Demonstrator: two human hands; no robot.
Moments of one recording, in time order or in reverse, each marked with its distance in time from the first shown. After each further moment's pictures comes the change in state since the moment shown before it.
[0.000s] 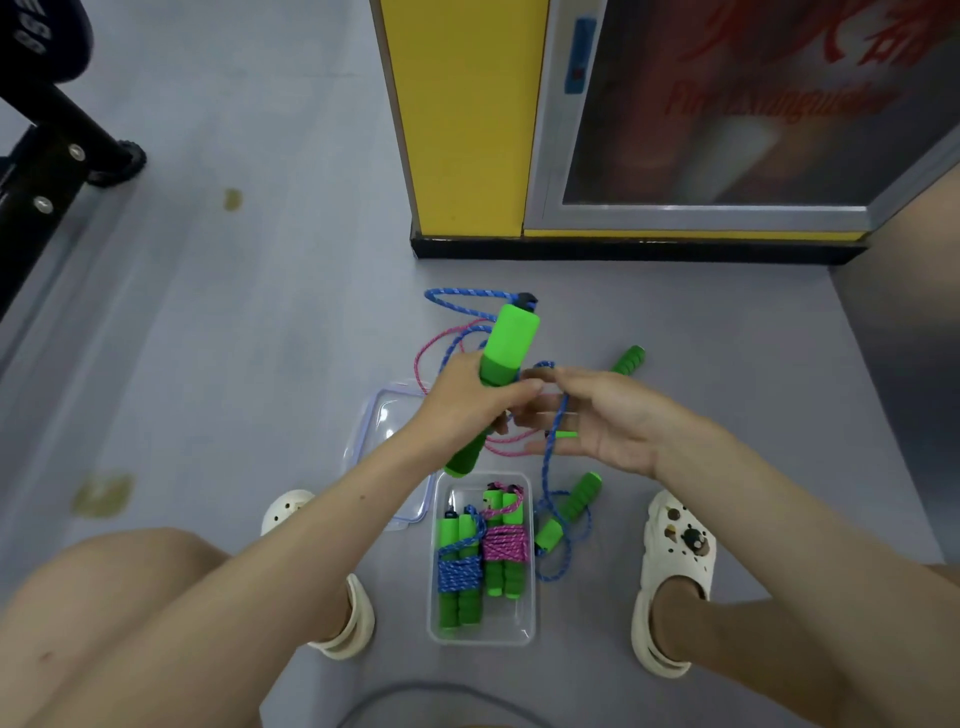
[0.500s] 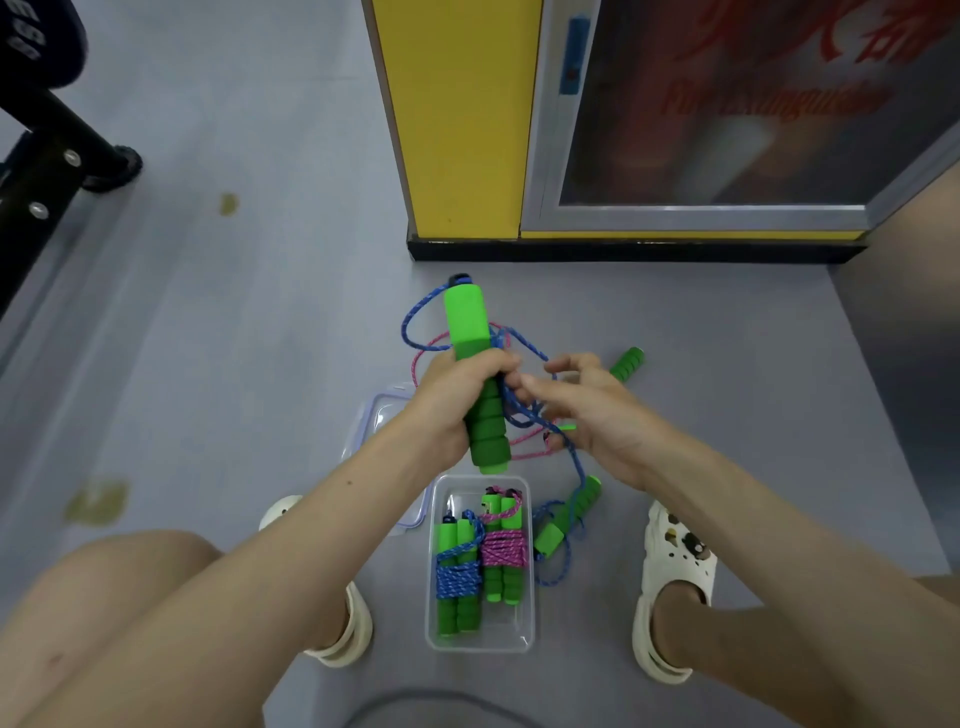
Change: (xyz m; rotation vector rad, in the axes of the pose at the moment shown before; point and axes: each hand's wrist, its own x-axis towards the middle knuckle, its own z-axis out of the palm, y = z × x) left_hand 0.003 0.016 0.004 -0.545 0.088 -0.239; right_hand -0.004 0.006 0.006 -0.277 0.114 -0.241
